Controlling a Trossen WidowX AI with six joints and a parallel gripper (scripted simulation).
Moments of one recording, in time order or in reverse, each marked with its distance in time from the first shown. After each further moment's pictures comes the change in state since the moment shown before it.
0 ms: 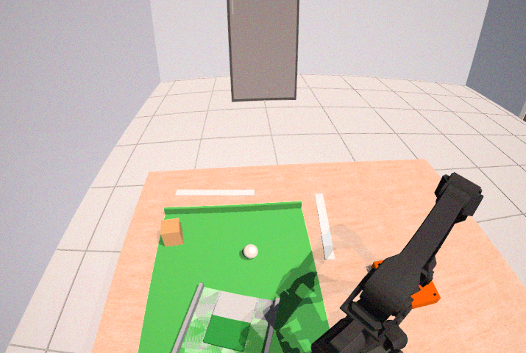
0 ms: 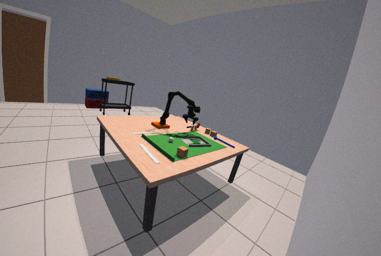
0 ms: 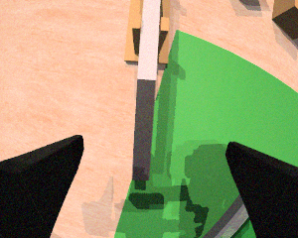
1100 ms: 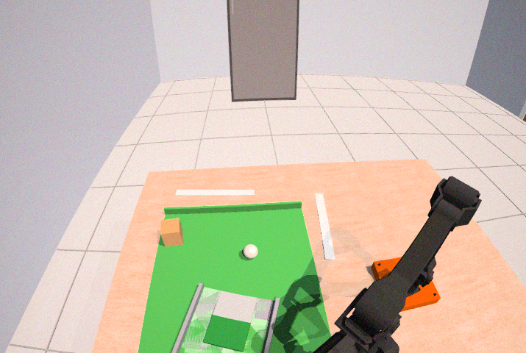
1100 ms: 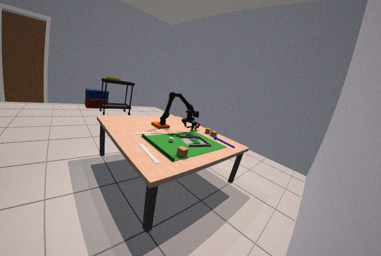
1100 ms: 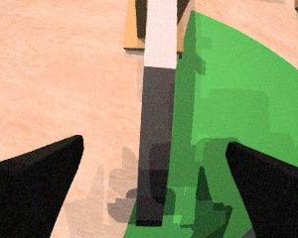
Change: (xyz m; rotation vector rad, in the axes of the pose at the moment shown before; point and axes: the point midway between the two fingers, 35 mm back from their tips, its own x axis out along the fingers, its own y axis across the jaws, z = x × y) arm 0.053 0.006 -0.012 0.009 -0.005 0.011
